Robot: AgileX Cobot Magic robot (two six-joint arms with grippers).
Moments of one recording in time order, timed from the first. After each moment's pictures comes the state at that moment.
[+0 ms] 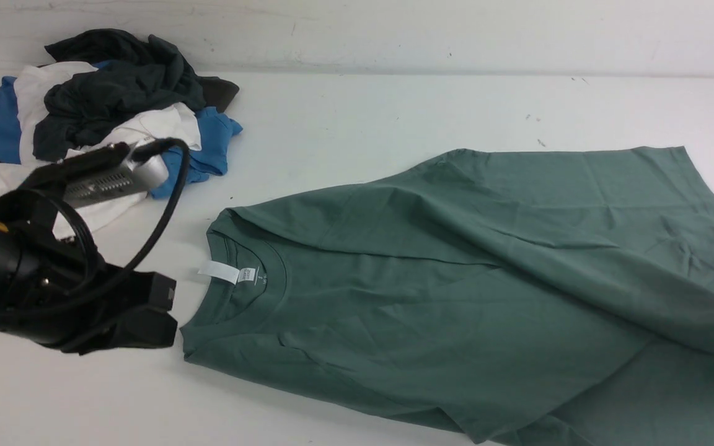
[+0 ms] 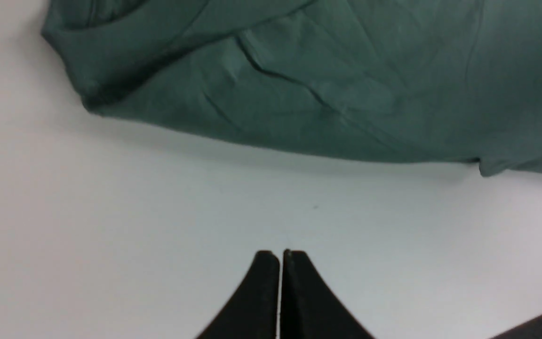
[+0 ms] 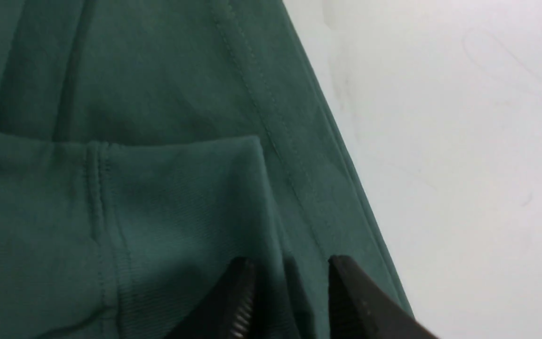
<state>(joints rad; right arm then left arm) -0.28 1.81 -1.21 -0.13 1.09 0.19 -0.07 1.22 -0.89 -0.56 0.98 0.25</state>
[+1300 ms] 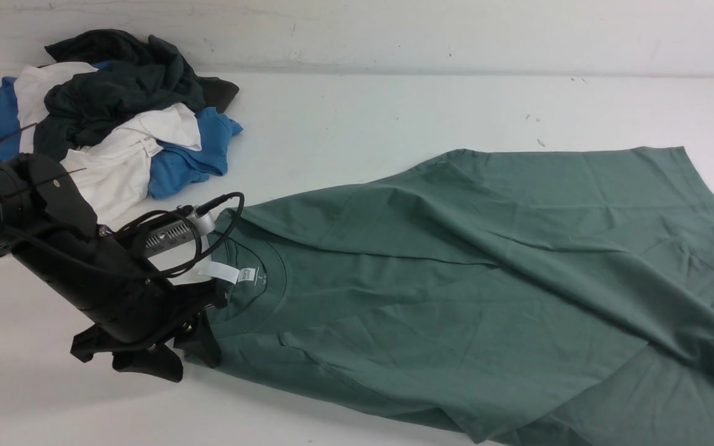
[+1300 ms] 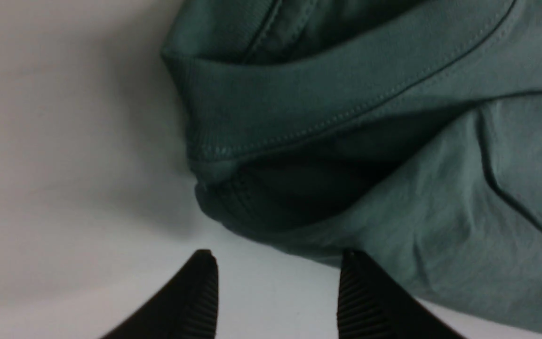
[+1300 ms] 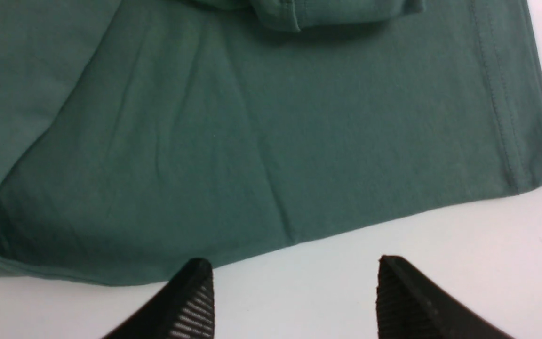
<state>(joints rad) -0.22 1.21 -0.85 0.10 1.18 0.07 -0.07 1.77 -1.00 -0.55 0.87 0.07</state>
